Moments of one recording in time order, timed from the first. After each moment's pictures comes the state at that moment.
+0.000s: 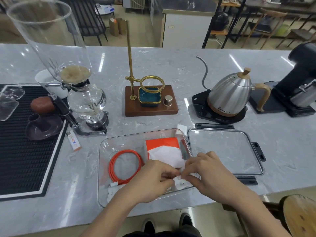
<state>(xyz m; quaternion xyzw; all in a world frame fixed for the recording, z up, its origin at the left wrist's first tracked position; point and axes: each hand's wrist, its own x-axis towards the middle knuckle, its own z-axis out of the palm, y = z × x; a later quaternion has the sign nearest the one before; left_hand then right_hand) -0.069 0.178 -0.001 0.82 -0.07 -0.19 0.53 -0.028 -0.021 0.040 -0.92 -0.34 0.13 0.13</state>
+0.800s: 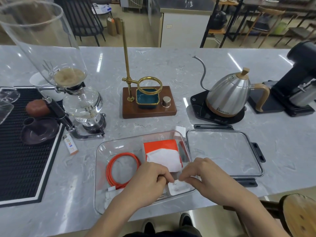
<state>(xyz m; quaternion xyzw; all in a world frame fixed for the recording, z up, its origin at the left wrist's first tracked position) -0.067 0.179 0.011 0.88 -0.04 -0.13 0.45 -0.022 -0.027 0.034 -0.91 -0.30 0.20 0.21</state>
